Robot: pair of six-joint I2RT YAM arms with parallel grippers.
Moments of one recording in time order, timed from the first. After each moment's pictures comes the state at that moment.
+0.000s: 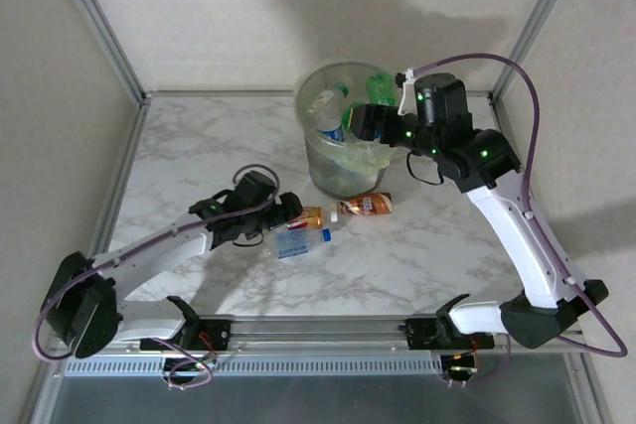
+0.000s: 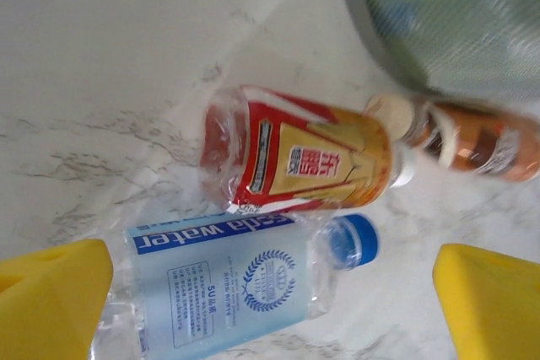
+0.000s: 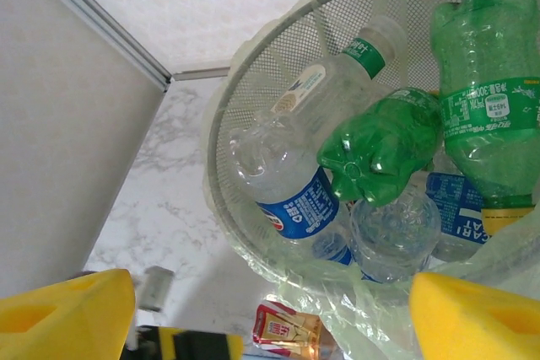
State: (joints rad) left arm -0.67 1.28 0.81 -0.46 -0.01 -1.02; right arm 0.58 1.32 1.70 -0.88 -0.06 0.48
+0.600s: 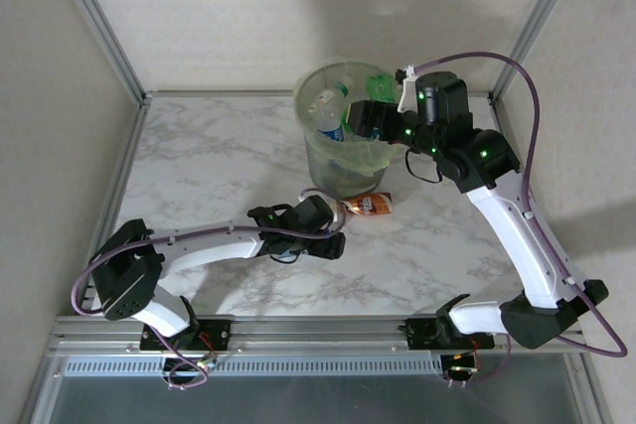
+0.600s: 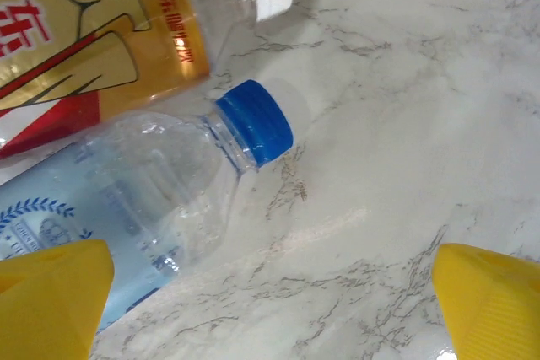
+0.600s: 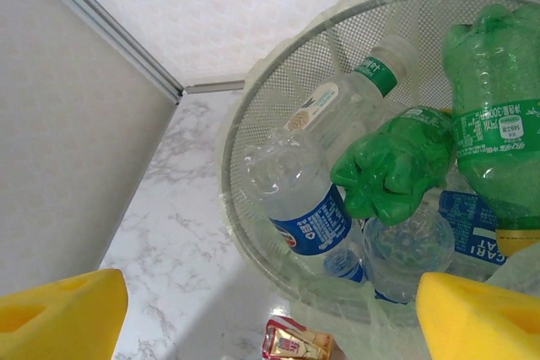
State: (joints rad) left arm -0.98 1.54 0.99 -0.51 -0.09 -0.72; right arm 0.58 1.32 1.69 -0.83 -0.07 0.49
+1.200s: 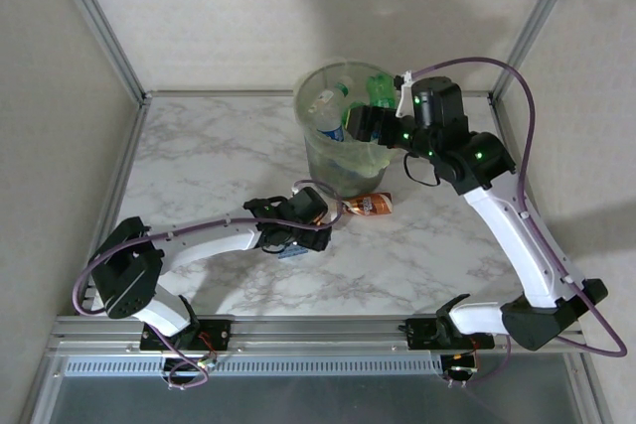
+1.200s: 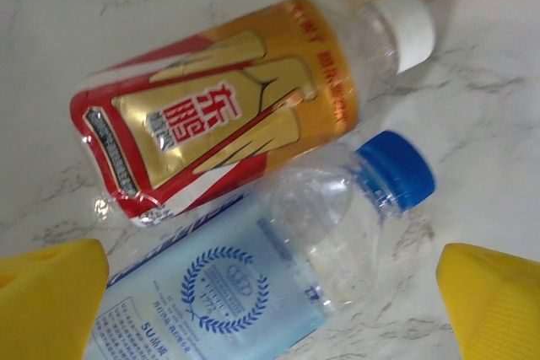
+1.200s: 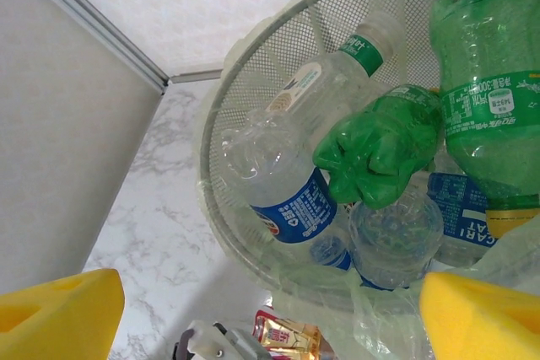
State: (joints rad) left arm -0.91 1.54 1.00 -0.58 -0.23 -0.57; right arm 0.58 1.30 1.64 -0.83 -0.05 0.50
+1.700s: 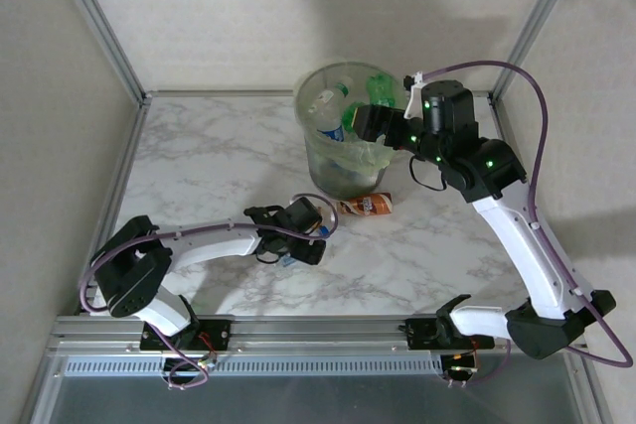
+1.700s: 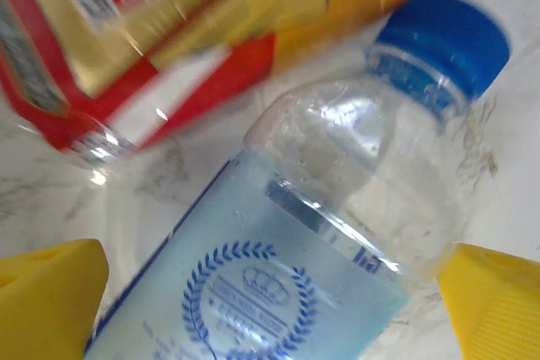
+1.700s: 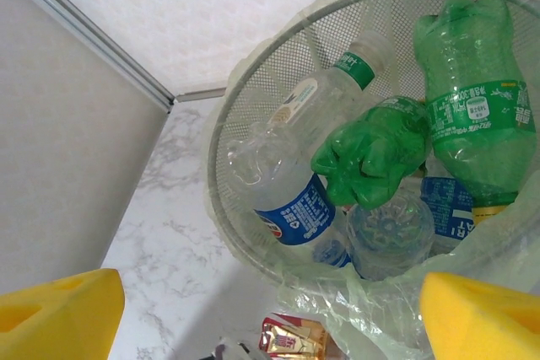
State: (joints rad) left arm -0.91 1.56 0.90 -0.55 -0.12 -0.53; right arm 0.58 1.26 1.63 -0.82 -0.03 0.52
